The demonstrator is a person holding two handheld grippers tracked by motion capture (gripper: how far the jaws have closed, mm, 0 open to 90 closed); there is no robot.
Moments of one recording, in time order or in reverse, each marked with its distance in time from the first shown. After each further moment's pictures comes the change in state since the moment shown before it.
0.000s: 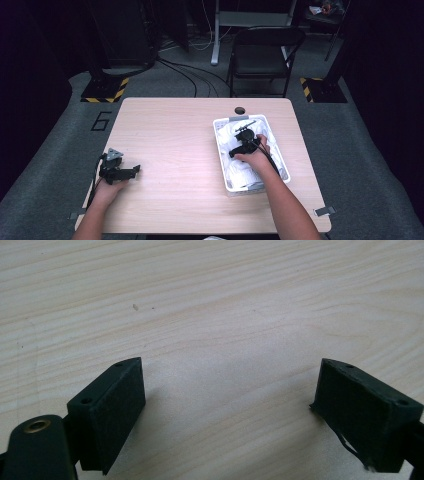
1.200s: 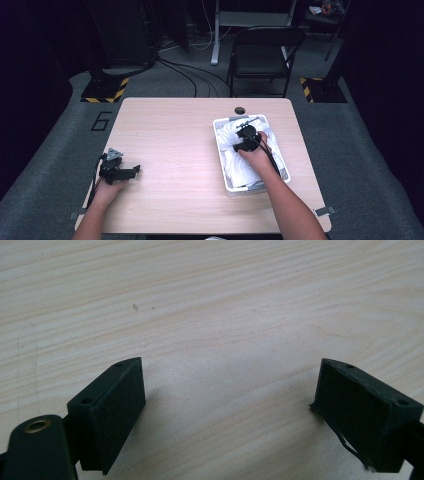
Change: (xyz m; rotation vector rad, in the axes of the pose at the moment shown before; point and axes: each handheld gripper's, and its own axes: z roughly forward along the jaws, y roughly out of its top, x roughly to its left) left arm 0.000 0.000 0.000 -0.001 0.000 -0.001; right arm 0.002 0.007 -0.029 -0.059 0.030 -0.019
